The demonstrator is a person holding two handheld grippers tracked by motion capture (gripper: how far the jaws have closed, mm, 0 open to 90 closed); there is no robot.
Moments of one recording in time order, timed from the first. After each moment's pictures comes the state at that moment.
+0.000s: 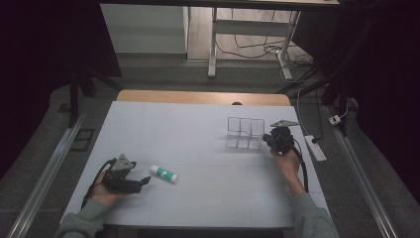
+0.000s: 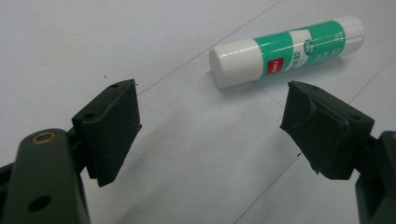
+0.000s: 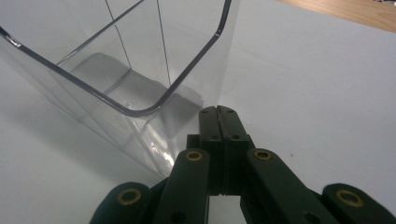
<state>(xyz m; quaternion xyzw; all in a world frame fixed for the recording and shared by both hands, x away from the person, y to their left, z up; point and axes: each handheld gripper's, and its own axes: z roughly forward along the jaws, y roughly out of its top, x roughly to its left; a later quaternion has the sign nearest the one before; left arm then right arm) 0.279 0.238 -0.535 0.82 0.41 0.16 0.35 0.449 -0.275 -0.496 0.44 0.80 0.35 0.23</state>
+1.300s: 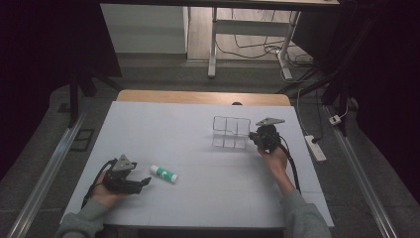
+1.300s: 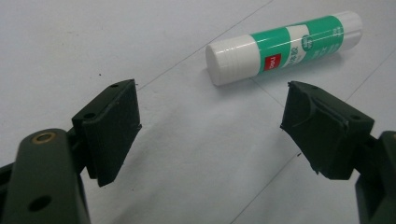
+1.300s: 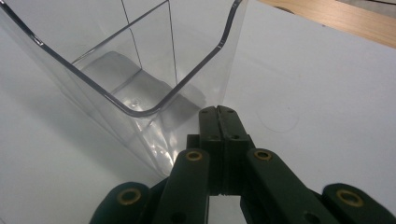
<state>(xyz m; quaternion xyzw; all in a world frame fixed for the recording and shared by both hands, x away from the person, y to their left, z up) 0.280 0.238 -0.536 0.83 0.41 0.16 0.35 0.451 -0.233 -0.494 0.40 0.82 0.36 0.21</state>
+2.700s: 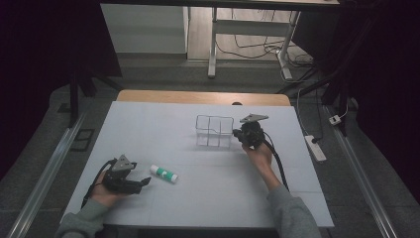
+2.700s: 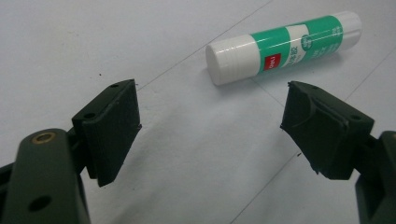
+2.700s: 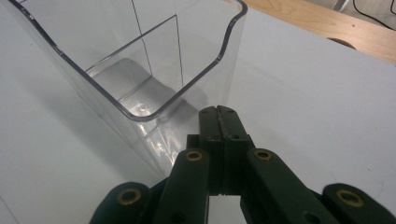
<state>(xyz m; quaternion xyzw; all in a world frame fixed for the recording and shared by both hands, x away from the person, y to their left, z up) 0.279 0.238 -0.536 0.83 0.41 0.16 0.35 0.458 -0.183 -0.493 0.37 0.83 0.38 0.19</state>
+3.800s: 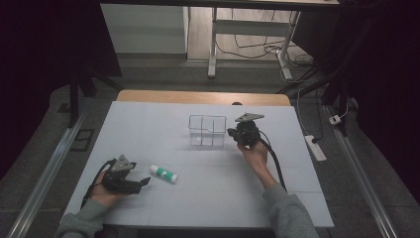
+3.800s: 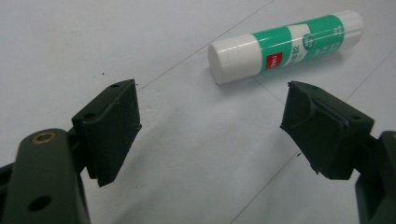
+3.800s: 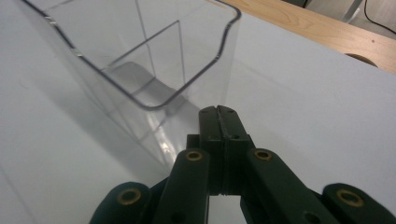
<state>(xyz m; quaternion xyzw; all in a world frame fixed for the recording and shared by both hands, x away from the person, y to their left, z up) 0.278 0.240 -0.536 0.83 0.41 0.16 0.35 0.453 -0.169 -0.486 0.35 0.83 0.40 0.18</state>
